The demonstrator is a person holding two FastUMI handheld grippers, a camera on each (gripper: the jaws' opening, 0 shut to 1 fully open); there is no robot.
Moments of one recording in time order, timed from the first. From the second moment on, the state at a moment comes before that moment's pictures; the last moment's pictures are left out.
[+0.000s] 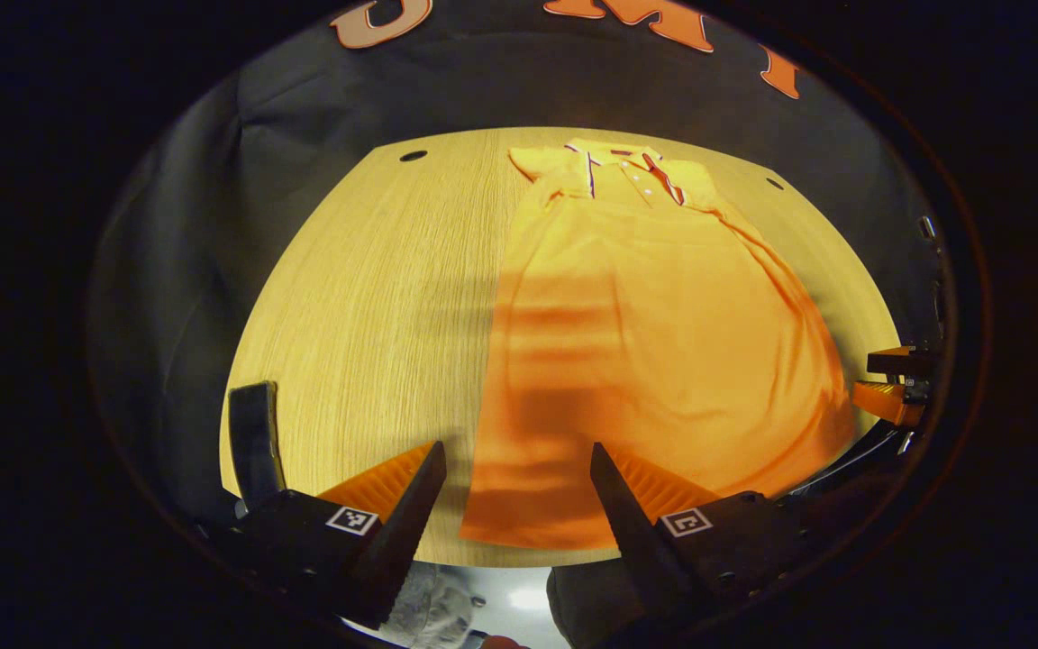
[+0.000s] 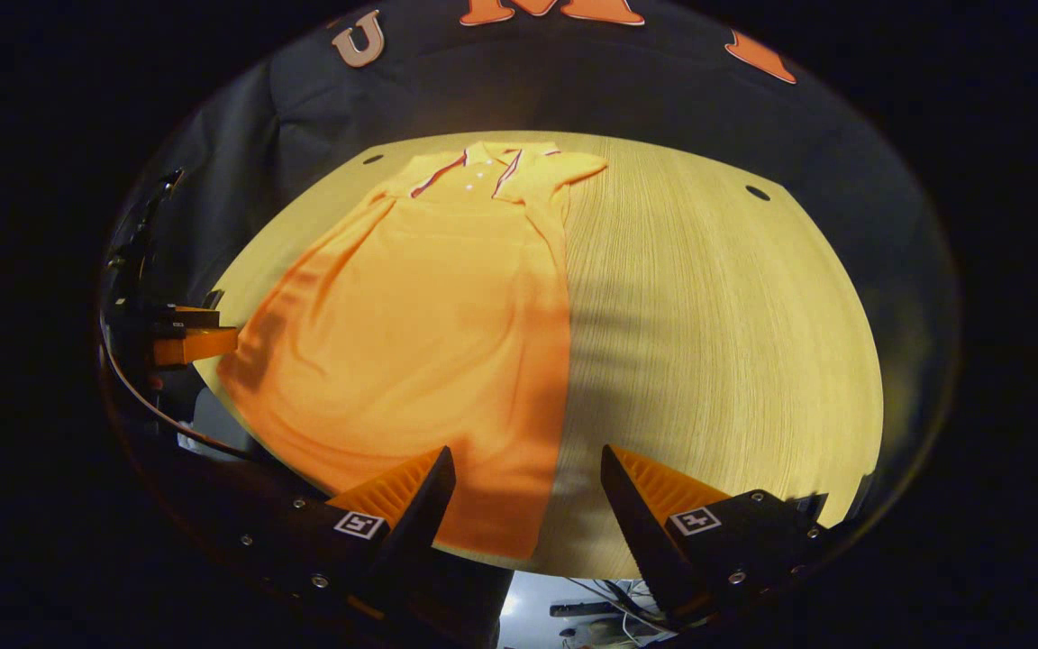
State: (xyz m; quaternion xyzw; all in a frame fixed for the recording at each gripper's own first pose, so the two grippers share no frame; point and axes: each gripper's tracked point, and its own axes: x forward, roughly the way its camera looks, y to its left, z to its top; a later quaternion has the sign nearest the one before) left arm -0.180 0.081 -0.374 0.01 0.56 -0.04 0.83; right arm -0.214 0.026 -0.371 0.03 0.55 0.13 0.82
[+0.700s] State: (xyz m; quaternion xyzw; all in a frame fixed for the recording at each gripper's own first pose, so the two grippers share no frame) left arm -0.211 0.064 -0.406 0.05 0.64 -0.10 0.76; right arm -0.268 0.065 -0.381 0.04 0.66 0.15 0.73
